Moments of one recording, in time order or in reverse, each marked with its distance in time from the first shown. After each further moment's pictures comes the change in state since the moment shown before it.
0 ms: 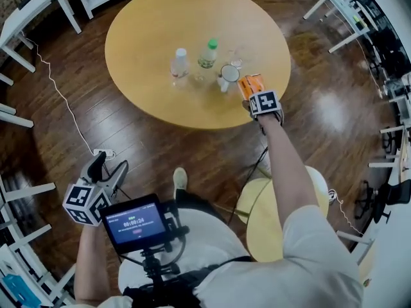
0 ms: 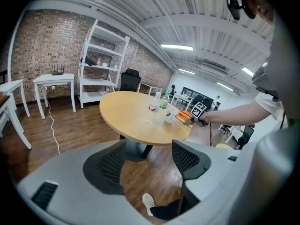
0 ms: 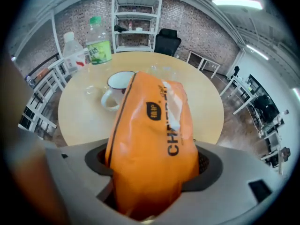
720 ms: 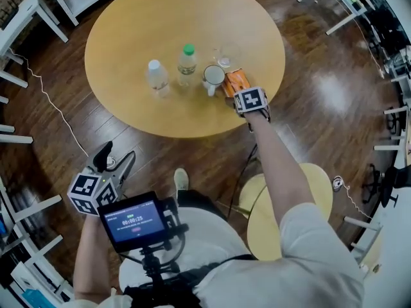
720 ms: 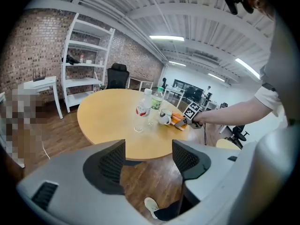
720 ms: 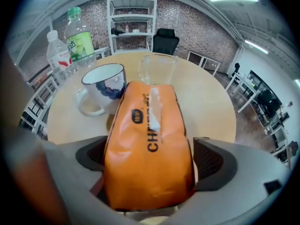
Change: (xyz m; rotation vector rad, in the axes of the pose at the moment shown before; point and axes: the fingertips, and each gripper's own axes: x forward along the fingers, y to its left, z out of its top) left arm 0.101 -0.029 0.043 0.095 0.076 -0.098; right arm 0.048 0.003 0.020 0.041 -0.026 0.042
